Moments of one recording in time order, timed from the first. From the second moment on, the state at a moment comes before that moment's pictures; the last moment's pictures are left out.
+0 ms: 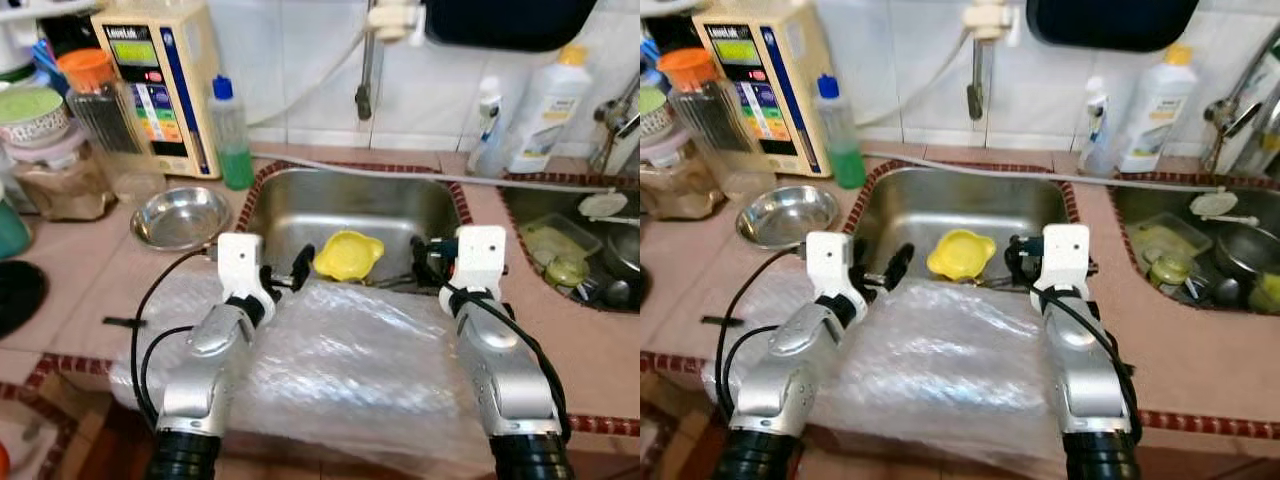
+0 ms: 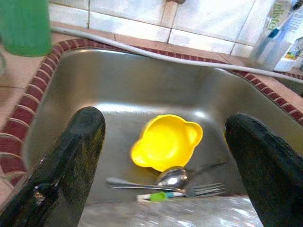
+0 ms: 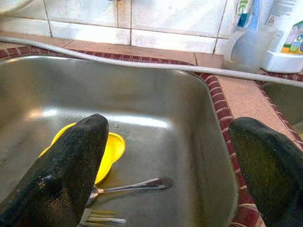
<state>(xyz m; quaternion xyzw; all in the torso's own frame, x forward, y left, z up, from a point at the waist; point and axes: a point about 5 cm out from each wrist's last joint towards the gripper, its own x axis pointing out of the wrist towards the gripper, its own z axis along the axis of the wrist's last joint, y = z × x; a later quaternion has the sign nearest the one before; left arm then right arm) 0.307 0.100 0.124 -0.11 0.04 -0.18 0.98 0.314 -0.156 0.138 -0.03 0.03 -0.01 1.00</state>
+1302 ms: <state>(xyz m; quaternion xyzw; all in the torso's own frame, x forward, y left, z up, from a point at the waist) 0.308 0.103 0.126 -0.12 0.08 -0.16 0.98 0.315 -0.155 0.141 -0.03 0.02 -0.02 1.00</state>
